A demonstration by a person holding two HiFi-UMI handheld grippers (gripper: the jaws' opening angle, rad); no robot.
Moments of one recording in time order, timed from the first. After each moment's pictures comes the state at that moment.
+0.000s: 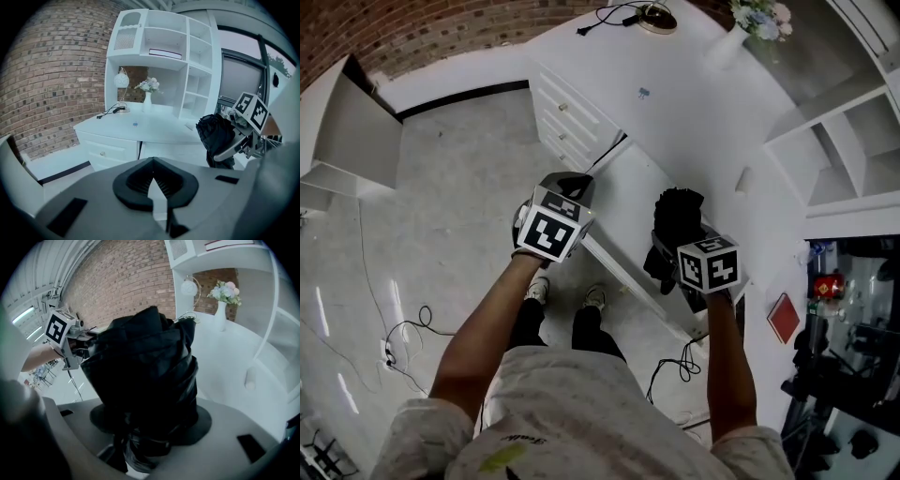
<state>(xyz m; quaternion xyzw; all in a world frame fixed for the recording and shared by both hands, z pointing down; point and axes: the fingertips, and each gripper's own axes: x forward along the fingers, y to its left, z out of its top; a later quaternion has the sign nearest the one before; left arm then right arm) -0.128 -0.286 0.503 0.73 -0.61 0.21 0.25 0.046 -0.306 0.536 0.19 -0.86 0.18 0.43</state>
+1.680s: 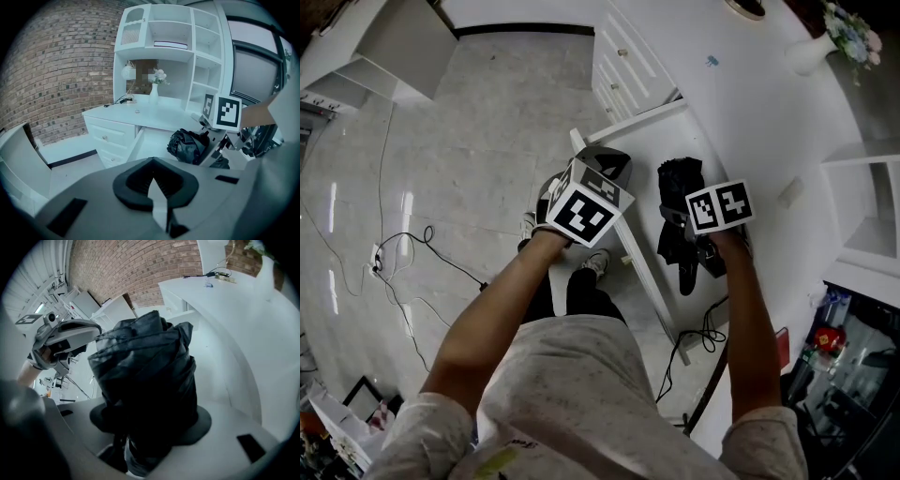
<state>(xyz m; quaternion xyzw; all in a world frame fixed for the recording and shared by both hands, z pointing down) -0.082 -0.260 0.549 0.66 -0.66 0.23 0.28 0.033 -0.299 0.633 0.00 -0.79 0.22 0.57</state>
